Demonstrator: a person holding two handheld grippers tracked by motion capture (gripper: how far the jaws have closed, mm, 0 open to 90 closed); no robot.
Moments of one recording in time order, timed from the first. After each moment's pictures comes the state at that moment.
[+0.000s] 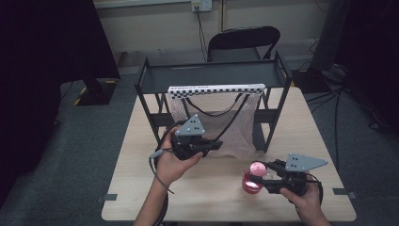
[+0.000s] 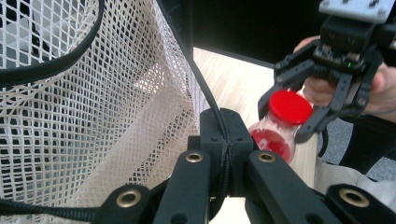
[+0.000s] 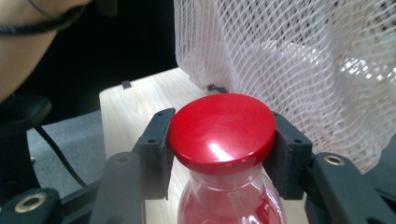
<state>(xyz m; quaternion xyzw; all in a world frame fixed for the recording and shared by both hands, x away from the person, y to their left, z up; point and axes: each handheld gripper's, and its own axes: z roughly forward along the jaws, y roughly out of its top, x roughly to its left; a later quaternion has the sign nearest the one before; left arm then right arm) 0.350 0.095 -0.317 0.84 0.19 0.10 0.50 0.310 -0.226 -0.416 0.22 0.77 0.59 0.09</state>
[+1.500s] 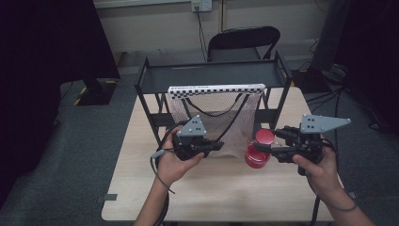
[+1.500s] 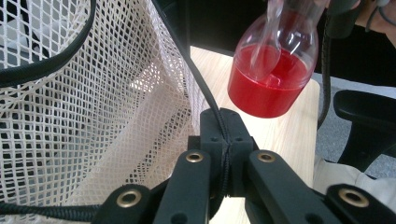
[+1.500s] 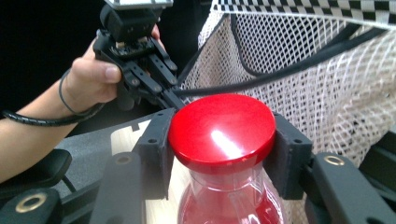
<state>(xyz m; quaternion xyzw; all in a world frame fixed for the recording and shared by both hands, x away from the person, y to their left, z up) 0.351 0.092 -0.319 0.84 0.18 0.09 0.50 0.335 -0.224 -0.305 0.19 0.76 0.61 0.09</state>
